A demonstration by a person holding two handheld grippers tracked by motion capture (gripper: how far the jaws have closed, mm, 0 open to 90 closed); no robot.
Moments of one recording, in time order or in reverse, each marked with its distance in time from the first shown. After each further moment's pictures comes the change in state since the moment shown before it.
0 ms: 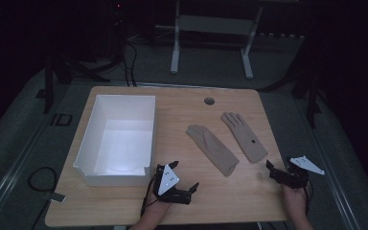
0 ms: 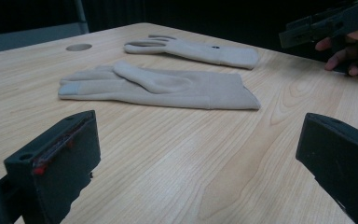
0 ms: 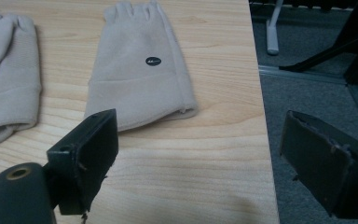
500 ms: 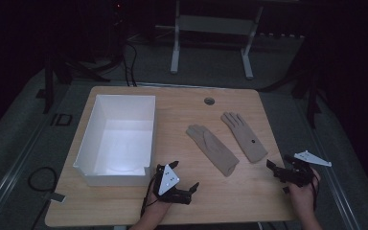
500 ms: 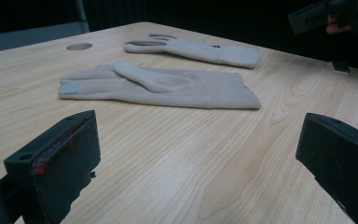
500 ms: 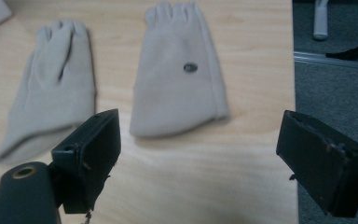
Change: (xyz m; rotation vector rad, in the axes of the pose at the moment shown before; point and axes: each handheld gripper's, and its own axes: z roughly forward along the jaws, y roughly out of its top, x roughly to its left) left arm -0.001 0.000 0.000 0.006 0.002 0.008; right arm -0.004 0.032 -0.013 0.080 0.152 0.017
